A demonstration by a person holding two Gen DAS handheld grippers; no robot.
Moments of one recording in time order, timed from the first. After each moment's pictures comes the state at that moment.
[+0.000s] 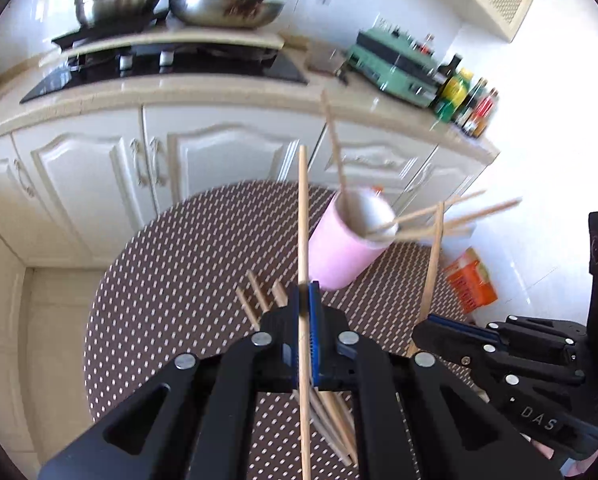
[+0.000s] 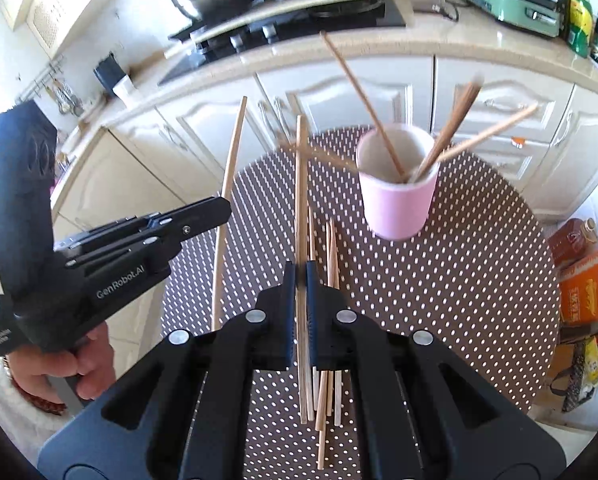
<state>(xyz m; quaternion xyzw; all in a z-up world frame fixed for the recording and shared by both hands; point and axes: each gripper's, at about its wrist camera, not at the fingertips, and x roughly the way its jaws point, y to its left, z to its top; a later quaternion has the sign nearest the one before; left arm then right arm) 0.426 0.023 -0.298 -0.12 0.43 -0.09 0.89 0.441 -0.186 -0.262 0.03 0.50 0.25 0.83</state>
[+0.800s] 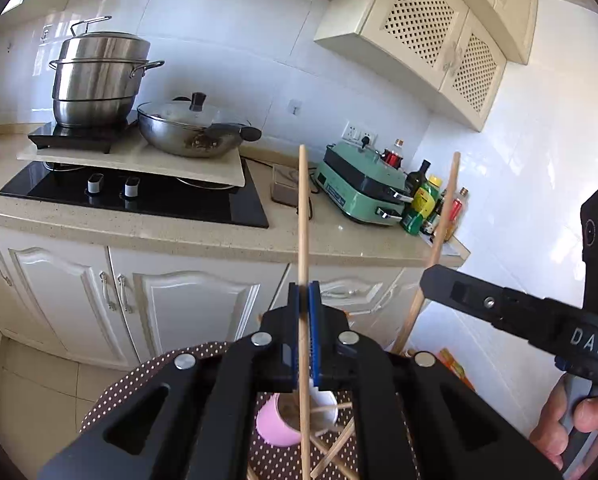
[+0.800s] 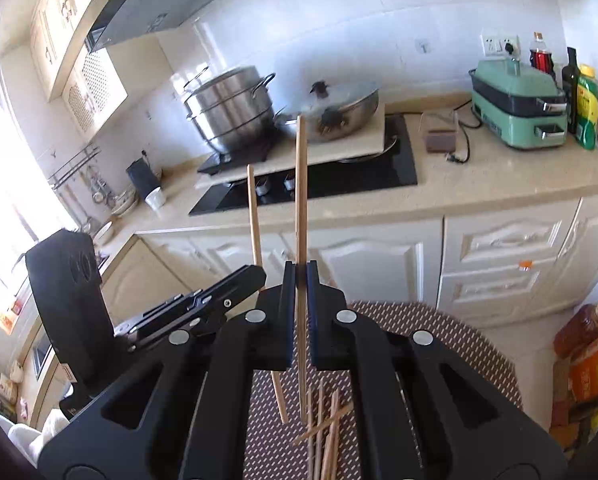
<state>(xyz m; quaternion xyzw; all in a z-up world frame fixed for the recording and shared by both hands) 0.516 0.005 -0.191 -0.15 0.27 -0.10 0.95 0.552 -0.178 -0.129 0.09 0.35 0.28 0.89</state>
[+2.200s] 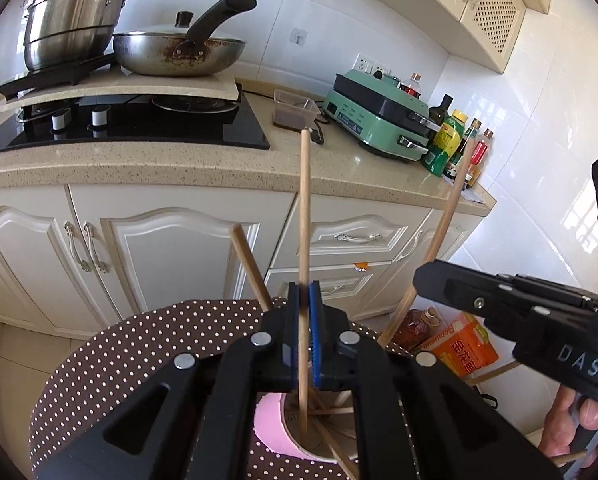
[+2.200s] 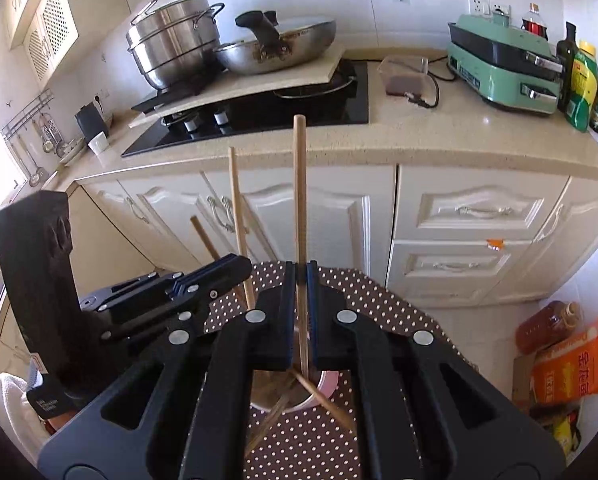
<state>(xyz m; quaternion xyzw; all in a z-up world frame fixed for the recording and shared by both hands) 0.581 -0.033 -0.316 -0.13 0.35 -0.10 0.92 0.608 -0.203 -0.259 0.01 0.42 0.24 0.87</state>
